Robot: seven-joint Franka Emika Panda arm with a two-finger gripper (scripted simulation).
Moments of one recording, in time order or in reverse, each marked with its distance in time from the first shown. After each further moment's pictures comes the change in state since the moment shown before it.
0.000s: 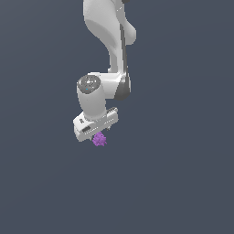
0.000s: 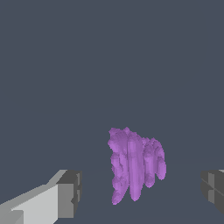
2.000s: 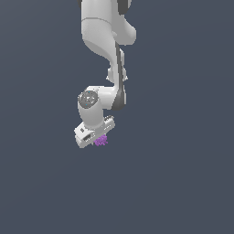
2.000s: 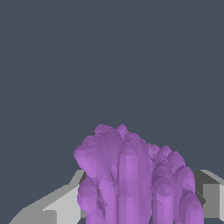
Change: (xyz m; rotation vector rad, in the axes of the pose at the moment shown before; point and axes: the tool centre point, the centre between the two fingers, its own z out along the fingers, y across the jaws) arm -0.010 0.009 0.062 0.006 -0.002 -0.070
